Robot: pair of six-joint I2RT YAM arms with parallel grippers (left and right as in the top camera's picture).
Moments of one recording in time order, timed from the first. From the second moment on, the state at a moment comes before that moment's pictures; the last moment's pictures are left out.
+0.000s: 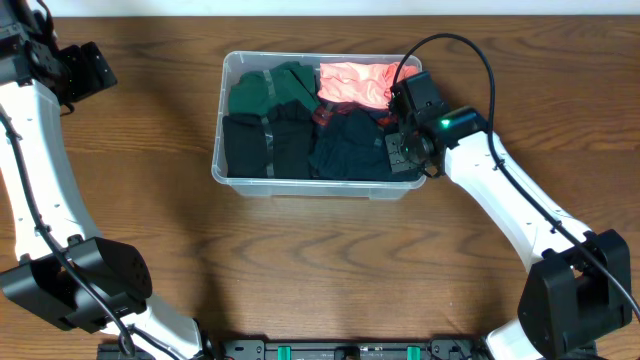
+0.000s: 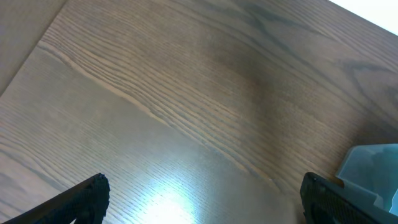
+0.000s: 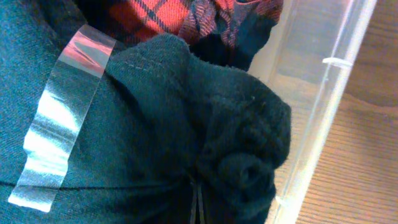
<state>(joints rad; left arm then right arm) 0.38 1.85 1.99 -1.15 -0.06 -0.12 0.41 1.72 1.32 -0.83 0.08 0.20</state>
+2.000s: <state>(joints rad) 0.38 1.85 1.99 -1.15 -0.06 -0.12 0.06 1.47 1.79 -1.43 0.10 0.17</state>
